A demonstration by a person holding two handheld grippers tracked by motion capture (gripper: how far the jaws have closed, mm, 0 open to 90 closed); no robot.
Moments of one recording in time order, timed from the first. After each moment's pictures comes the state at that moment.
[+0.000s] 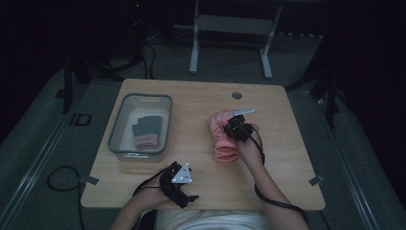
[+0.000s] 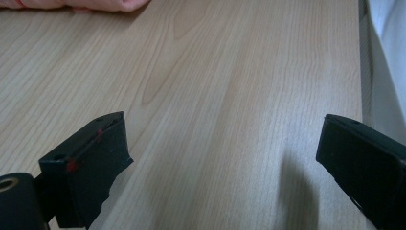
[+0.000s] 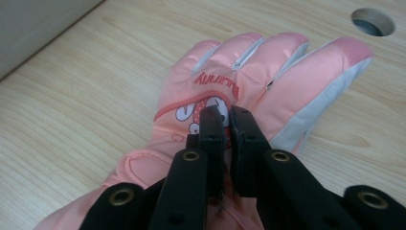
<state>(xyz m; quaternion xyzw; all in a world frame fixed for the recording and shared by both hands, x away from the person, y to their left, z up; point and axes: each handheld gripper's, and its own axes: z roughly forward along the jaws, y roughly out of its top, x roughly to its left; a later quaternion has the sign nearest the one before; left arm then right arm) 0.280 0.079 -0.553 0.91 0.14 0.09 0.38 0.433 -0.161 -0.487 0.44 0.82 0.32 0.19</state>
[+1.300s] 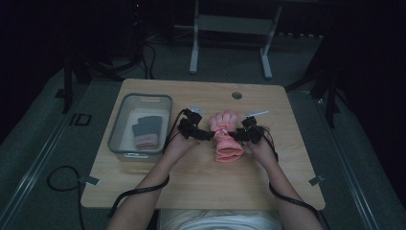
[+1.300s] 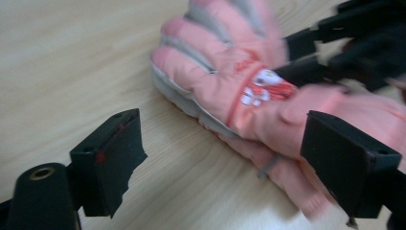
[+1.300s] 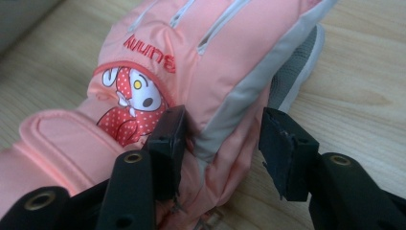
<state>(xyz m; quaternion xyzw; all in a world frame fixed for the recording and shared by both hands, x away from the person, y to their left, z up) 0.438 0.035 -0.492 0.82 0.42 0.08 0.39 0.455 -0.212 -0.517 0.45 0.82 0.34 0.10</state>
